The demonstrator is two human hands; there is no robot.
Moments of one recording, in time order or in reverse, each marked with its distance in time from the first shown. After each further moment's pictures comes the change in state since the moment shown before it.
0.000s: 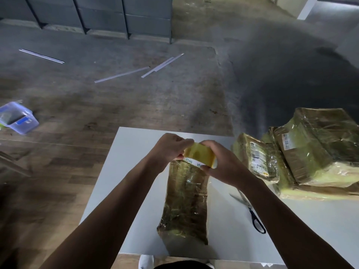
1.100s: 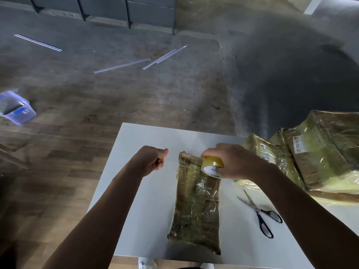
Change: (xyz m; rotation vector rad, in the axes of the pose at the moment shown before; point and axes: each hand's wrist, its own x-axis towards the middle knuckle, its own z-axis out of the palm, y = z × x) left_hand 0.042 -0.080 -0.062 -0.335 0.030 -0.387; right_hand 0.035 -0.012 -0.016 -0.441 -0.318 -0.075
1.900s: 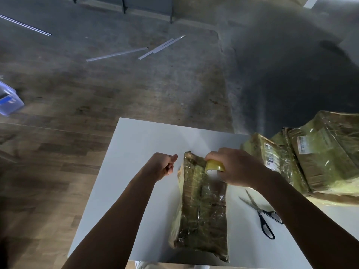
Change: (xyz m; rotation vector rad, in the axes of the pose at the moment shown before) left_hand 0.060 -0.037 0.020 -0.121 -0.028 -0.164; right_hand 0.016 -0.005 0.017 0.014 -0.013 0.045
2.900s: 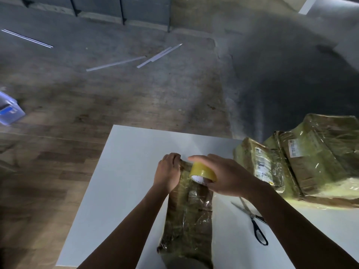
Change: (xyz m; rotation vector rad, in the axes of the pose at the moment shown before) left_hand -0.025 -0.021 0.057 0.741 0.256 0.715; right_hand -0.016 0.015 0.011 0.201 0.081 -0.105
